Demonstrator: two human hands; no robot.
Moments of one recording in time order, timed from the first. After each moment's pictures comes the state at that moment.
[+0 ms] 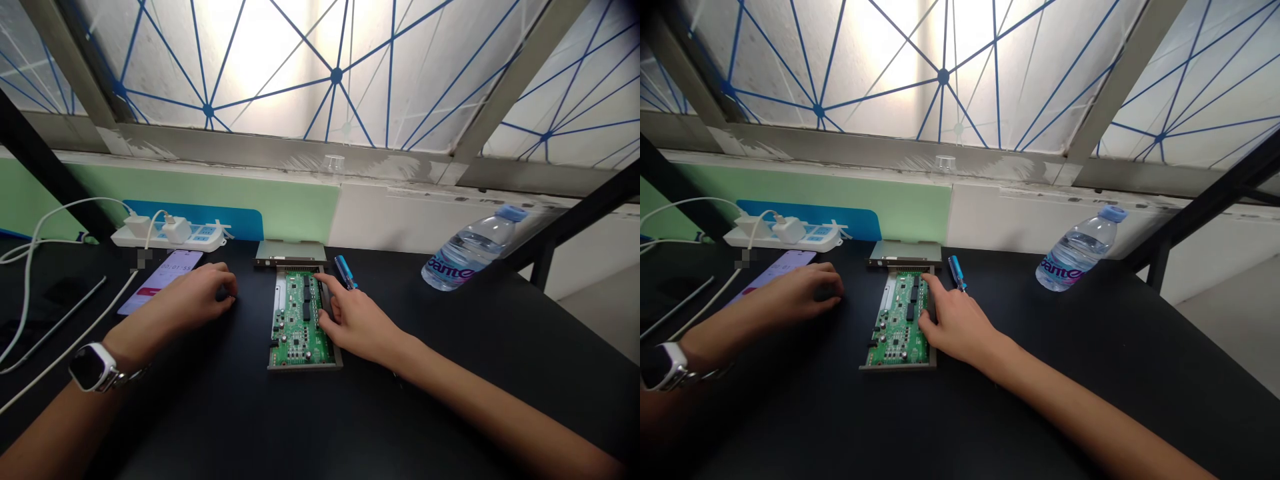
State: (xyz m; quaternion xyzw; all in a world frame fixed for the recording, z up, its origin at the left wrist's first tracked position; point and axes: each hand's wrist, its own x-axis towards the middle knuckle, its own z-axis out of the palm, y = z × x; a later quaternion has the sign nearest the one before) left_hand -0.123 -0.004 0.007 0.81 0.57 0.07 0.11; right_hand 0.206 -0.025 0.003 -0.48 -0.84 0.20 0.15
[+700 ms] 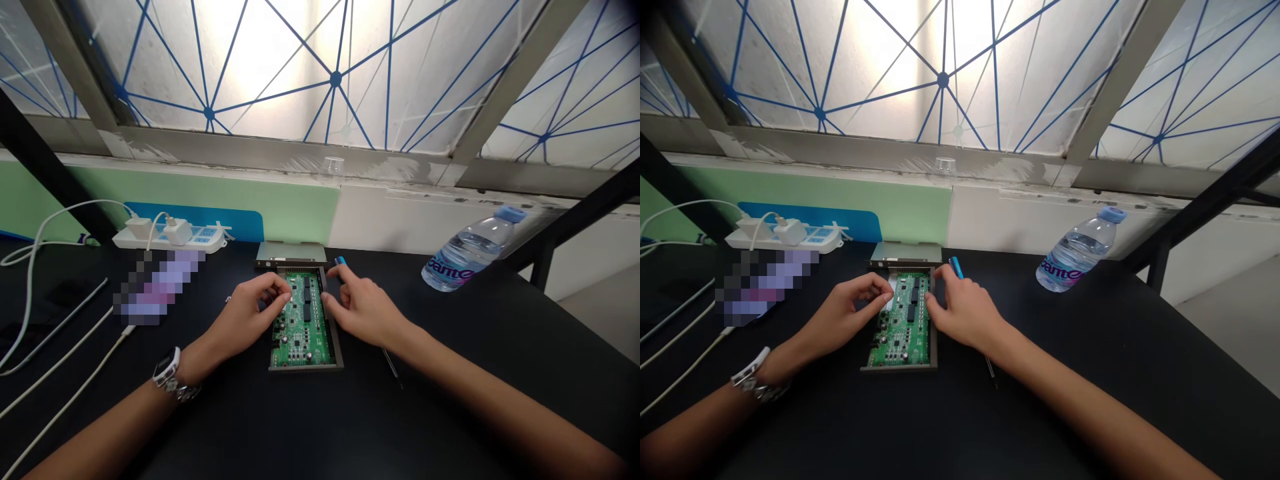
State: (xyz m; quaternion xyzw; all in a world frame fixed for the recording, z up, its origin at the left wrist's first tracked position) left_hand -0.030 -0.032 0.002 0.73 0.46 0.38 0.32; right_hand 0.211 -0.013 0.018 -0.55 -0.80 0.16 0.17
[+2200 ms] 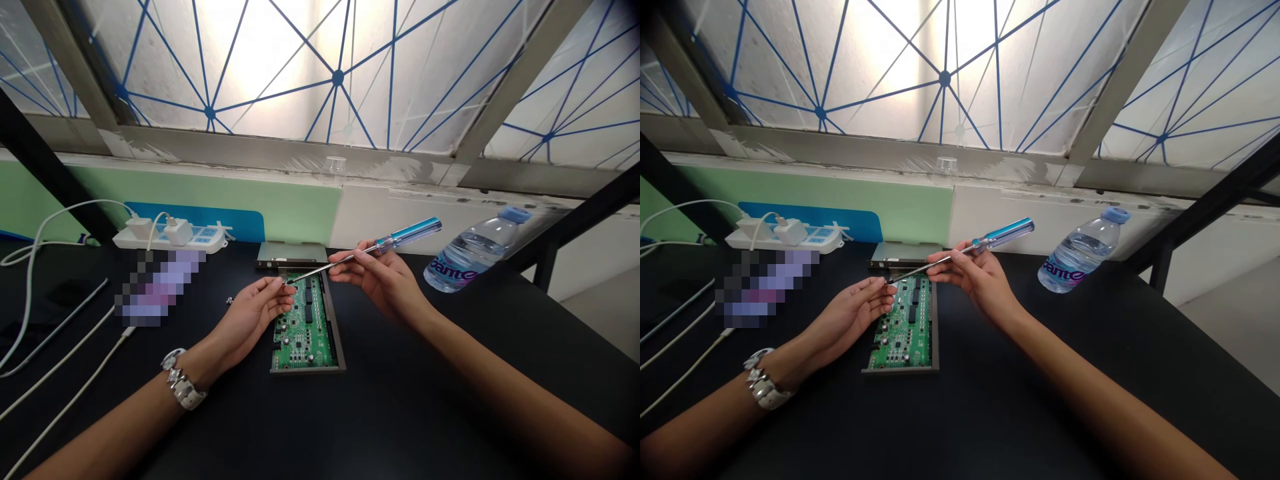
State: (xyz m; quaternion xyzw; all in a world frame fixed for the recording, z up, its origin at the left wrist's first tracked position) left_hand -0.016 -0.030 -0.009 0.30 0.40 0.53 0.68; right_hand 0.217 0.005 0.038 -0.29 -0.54 0.62 0.50
